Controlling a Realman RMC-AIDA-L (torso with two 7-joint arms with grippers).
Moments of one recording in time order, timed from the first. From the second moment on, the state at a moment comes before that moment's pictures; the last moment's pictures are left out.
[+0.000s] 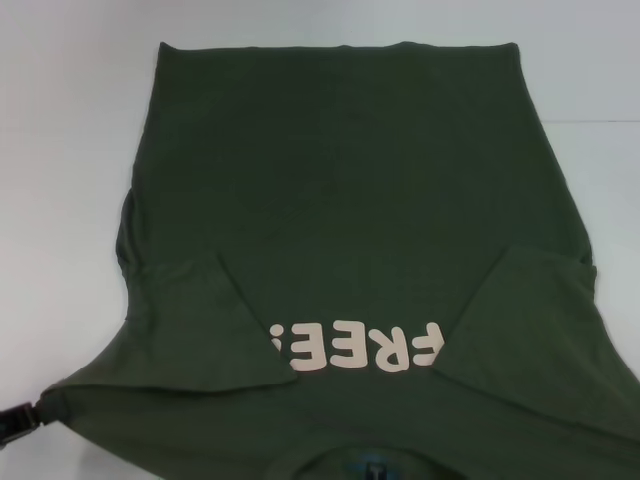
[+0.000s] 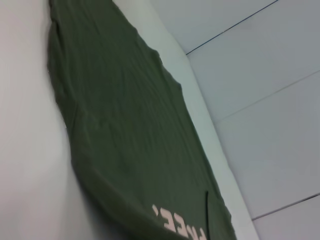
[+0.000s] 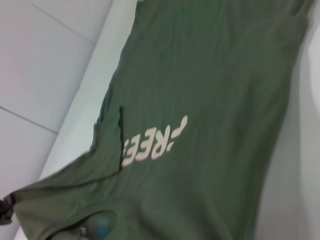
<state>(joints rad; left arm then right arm) -0.23 -2.14 0.08 0.90 2.30 1.95 -2.03 0.16 1.93 -0.20 -0.64 -2.38 -1.88 1.81</state>
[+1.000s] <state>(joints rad) -0.73 -2.00 0.11 0.54 2.19 1.27 -1.99 0.68 1.94 -0.18 -0.55 -2.38 -1.30 1.91</state>
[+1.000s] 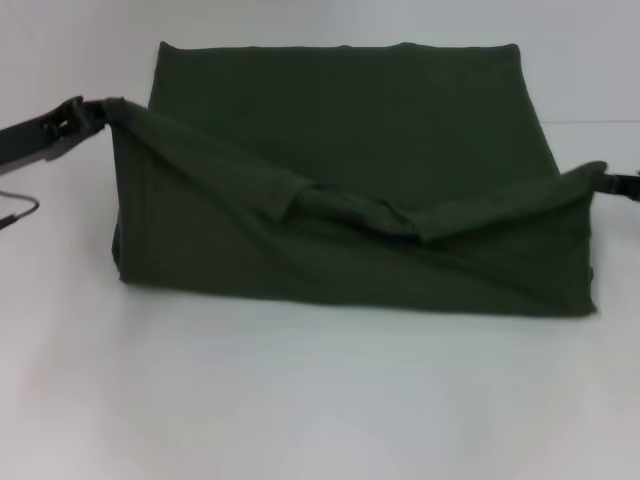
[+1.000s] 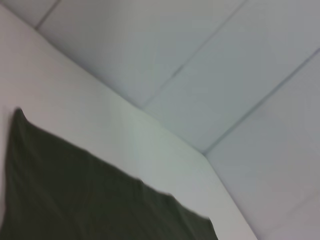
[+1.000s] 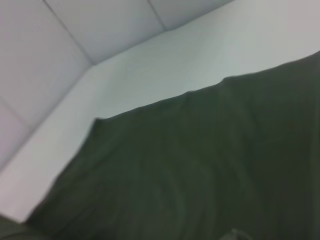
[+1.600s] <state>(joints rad) -0.85 -2.07 0.11 0.41 2.03 0.88 -1.68 0.81 1.98 -0.37 -0.44 -2.26 -0.81 1.83</state>
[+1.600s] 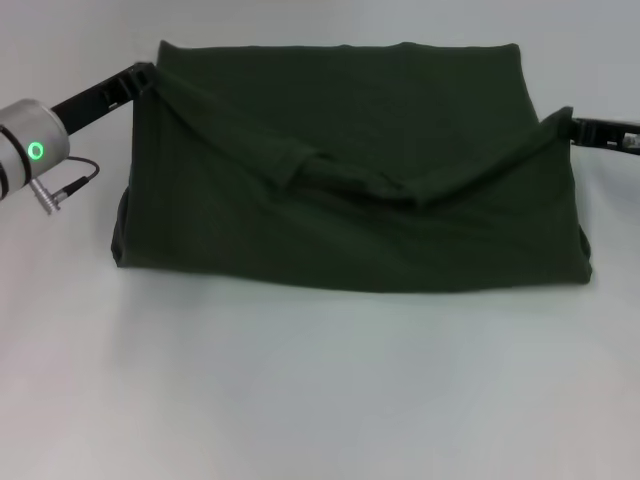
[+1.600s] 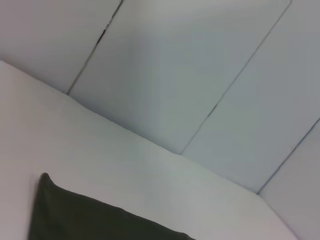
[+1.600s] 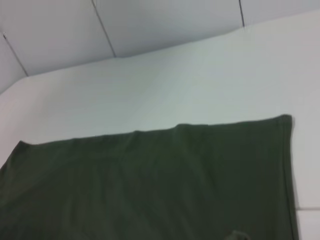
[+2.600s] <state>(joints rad) -0.85 -2.09 0.13 0.35 1.98 0.80 -1.62 0.80 2.01 -0.40 -0.36 -2.19 -0.67 1.75</state>
